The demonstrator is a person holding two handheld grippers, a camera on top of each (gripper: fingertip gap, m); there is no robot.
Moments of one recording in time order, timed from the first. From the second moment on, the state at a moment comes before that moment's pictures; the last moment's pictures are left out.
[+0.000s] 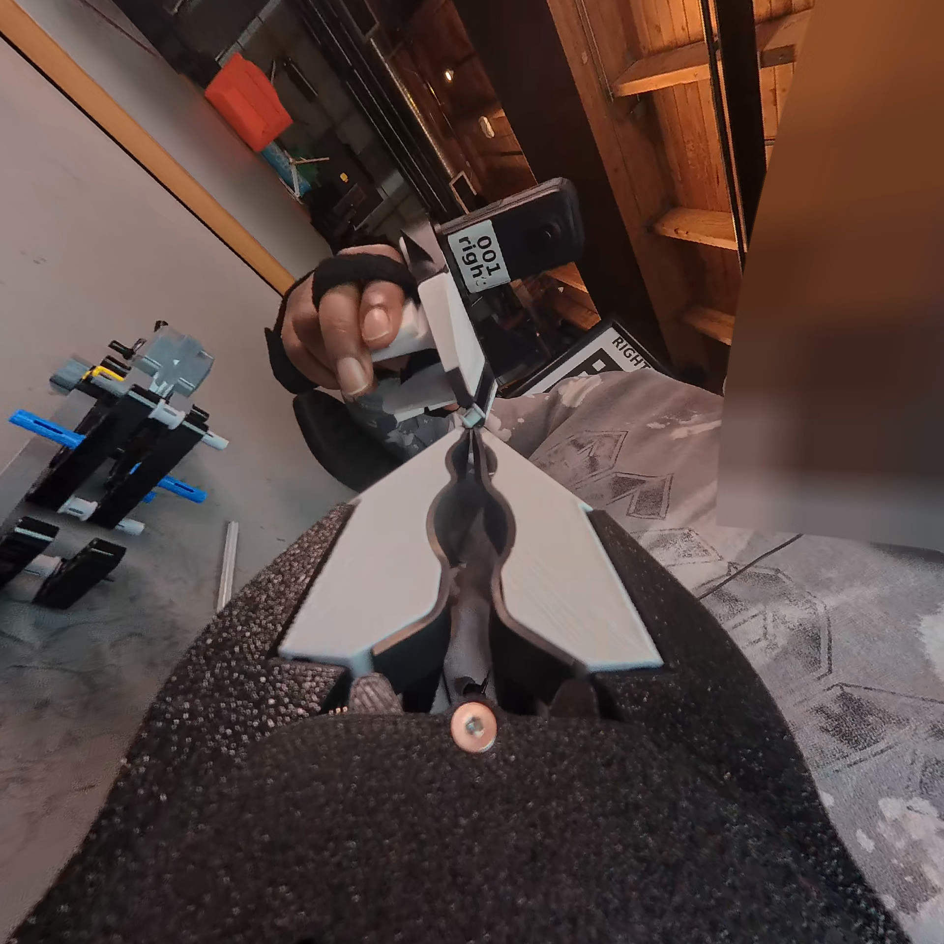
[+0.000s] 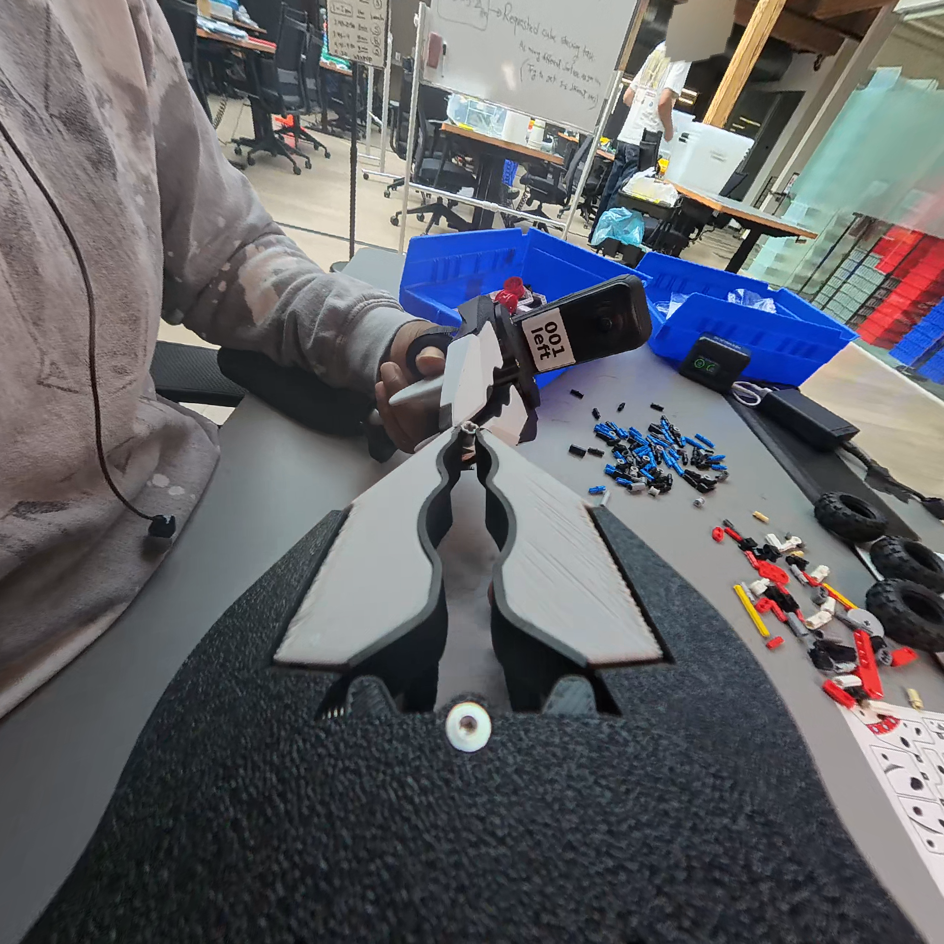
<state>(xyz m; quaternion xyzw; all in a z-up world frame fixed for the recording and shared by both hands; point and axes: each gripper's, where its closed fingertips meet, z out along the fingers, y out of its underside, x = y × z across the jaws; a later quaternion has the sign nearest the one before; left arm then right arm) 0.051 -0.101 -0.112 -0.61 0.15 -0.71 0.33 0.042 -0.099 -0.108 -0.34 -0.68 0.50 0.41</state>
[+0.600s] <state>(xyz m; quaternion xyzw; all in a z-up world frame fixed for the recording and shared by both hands) 0.049 -0.096 -0.120 -0.62 0.14 -0.70 0.33 0.041 -0.092 -0.116 -0.35 -0.67 0.50 0.42</state>
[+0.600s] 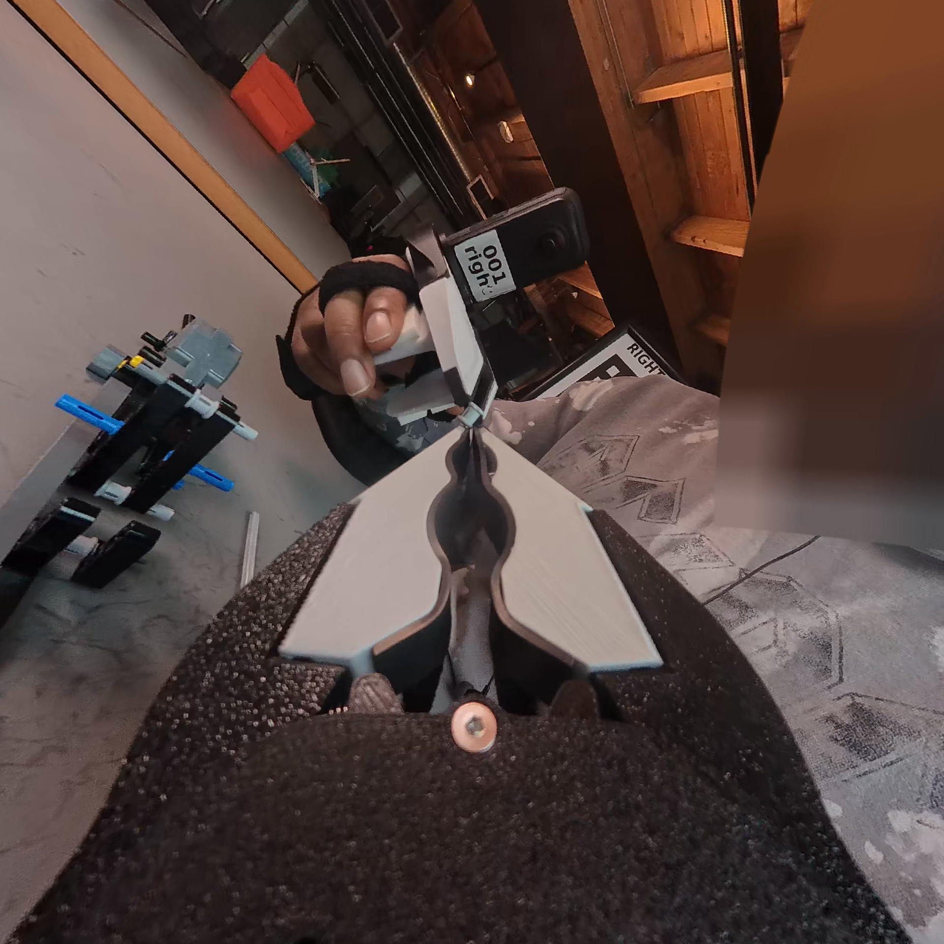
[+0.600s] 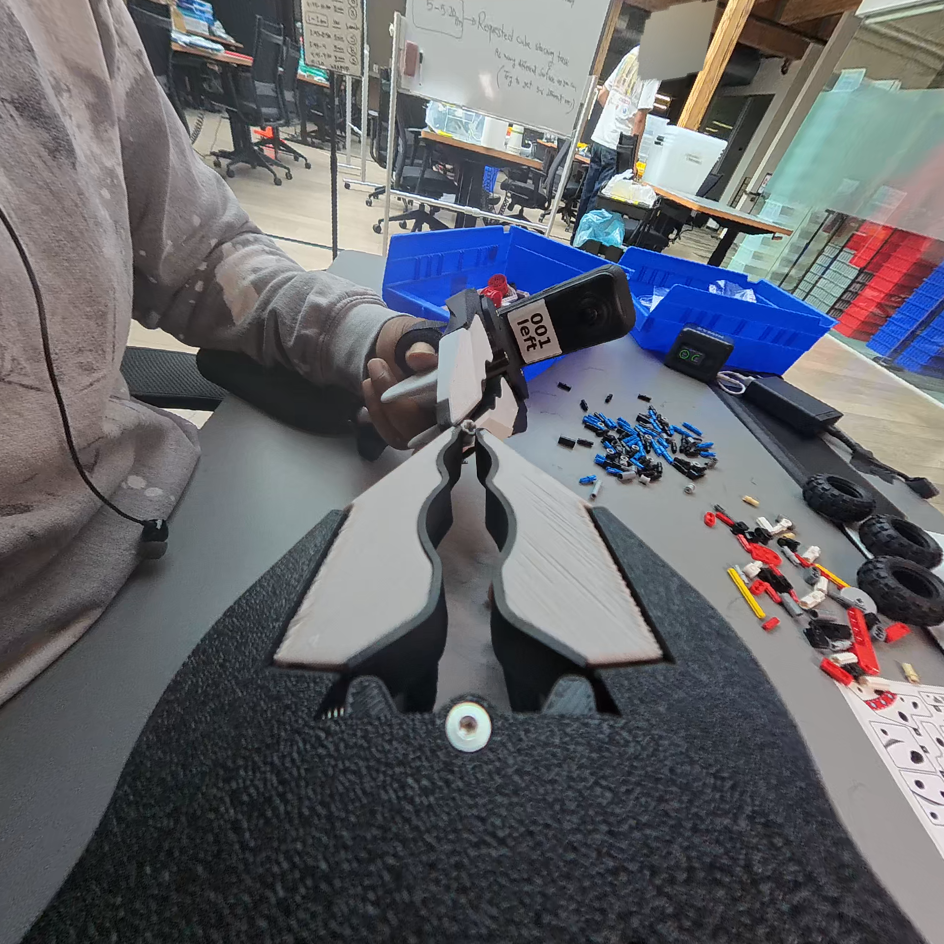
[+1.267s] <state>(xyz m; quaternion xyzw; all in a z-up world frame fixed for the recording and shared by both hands) 0.048 -0.102 -0.104 -0.58 0.14 -0.73 0.34 0.042 -0.103 -0.100 -0.34 -0.63 0.56 0.42</state>
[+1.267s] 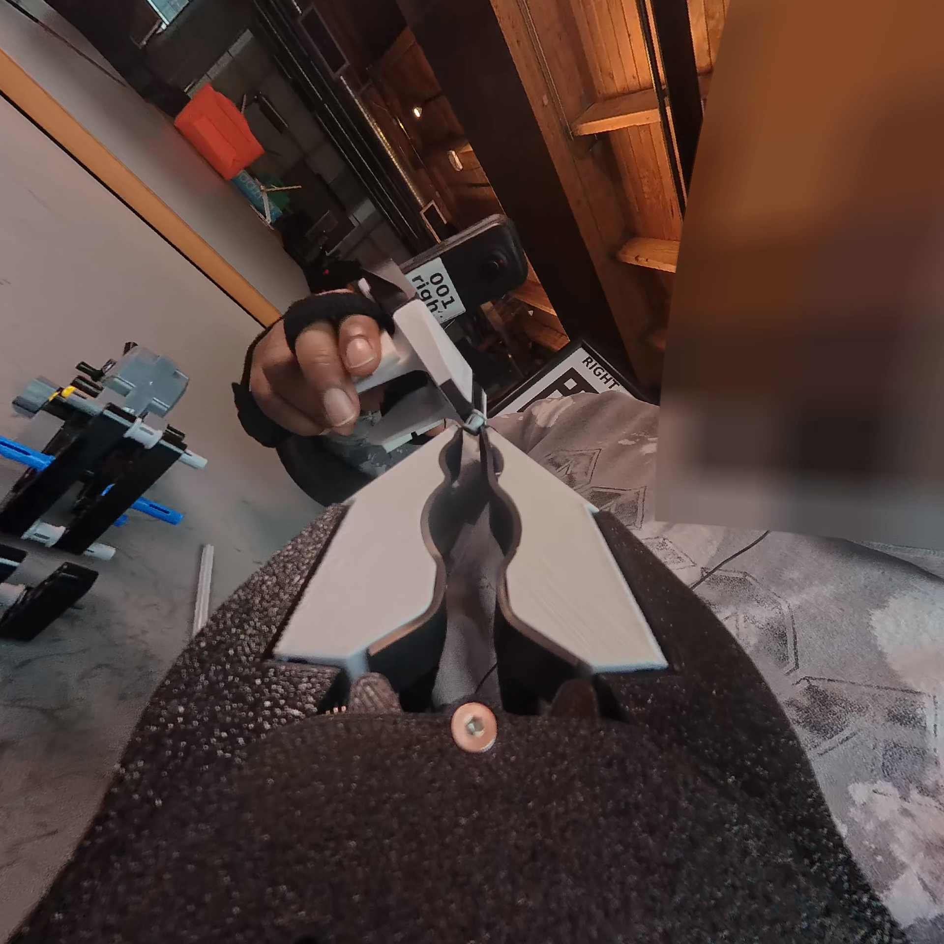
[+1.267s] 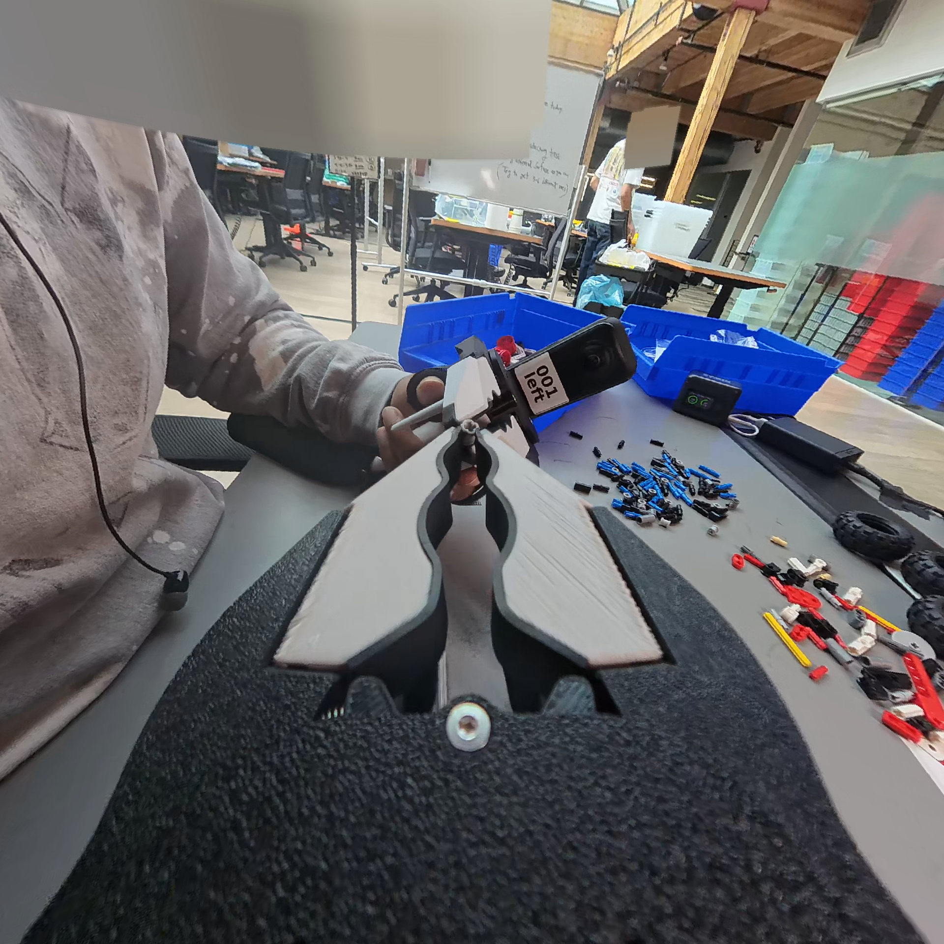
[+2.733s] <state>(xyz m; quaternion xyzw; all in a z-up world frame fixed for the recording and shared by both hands) 0.045 -0.104 -0.097 -0.57 0.14 -0.74 0.34 0.035 -0.104 -0.099 -0.33 -0.62 0.55 0.45</state>
